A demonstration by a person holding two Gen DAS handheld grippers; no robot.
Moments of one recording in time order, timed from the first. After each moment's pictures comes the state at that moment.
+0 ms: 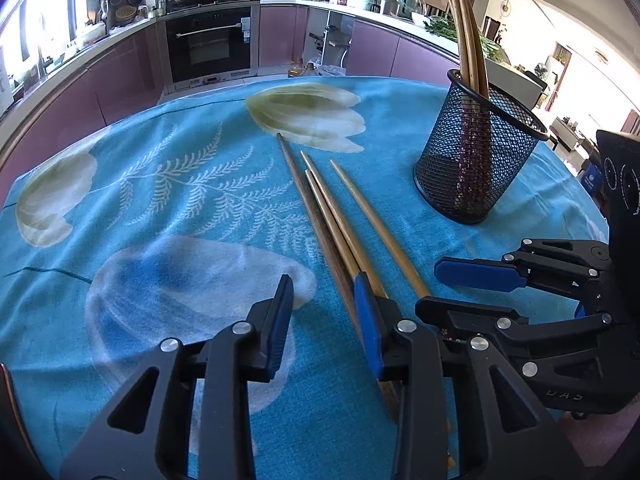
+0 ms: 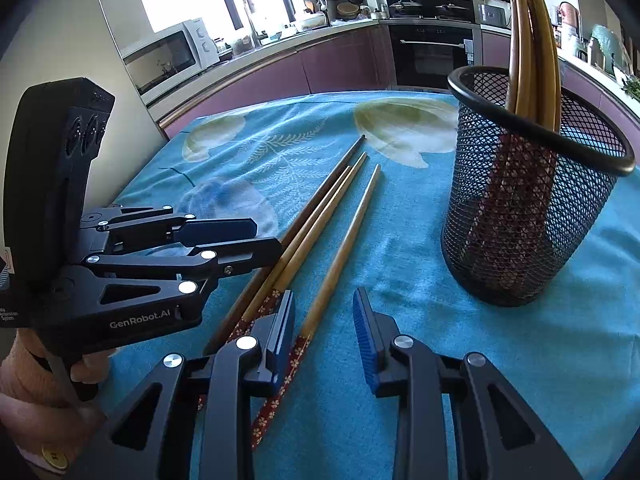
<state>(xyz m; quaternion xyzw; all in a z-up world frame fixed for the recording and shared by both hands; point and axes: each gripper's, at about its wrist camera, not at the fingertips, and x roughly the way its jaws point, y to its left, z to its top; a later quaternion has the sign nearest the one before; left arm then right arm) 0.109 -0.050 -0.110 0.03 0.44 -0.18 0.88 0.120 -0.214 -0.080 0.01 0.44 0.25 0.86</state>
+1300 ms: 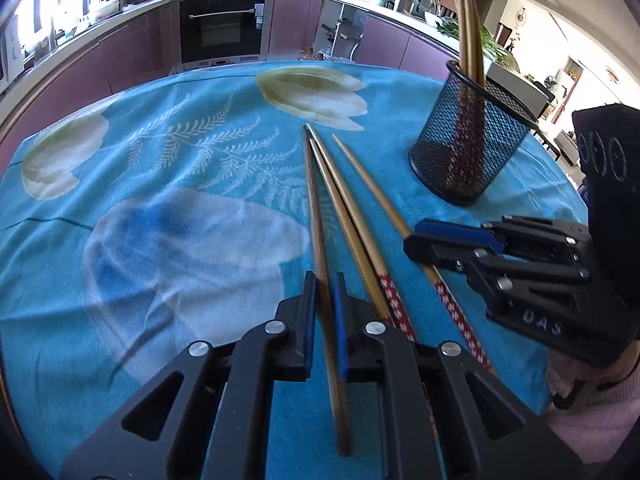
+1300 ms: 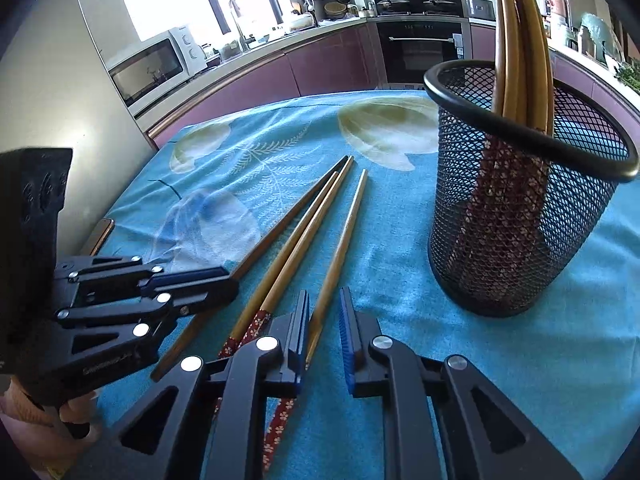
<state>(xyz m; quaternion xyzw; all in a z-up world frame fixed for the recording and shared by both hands) 0.089 -0.045 -0.116 -0.01 0.46 -0.18 0.87 0.131 -0.223 -0.082 0.03 0.45 0.24 0.86</state>
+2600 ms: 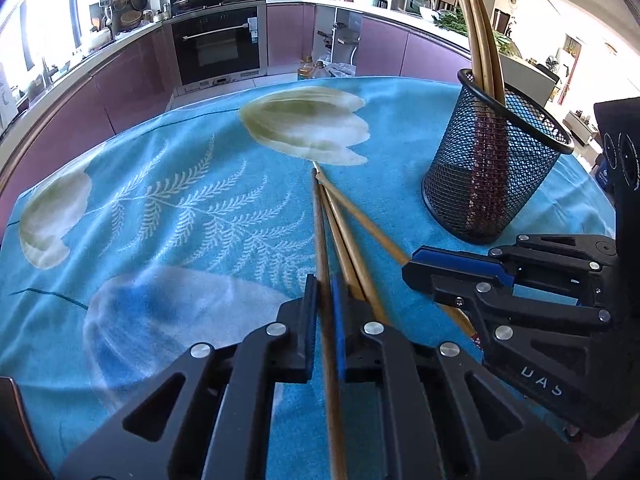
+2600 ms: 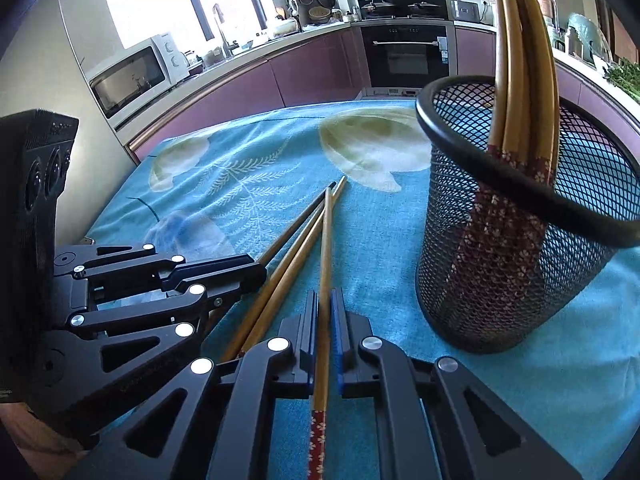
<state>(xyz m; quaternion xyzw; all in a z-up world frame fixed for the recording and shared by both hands) 0.128 -0.069 -0.112 0.05 0.44 -0.16 0.88 0.154 -0.219 -0.081 0.03 0.44 0.21 0.87</state>
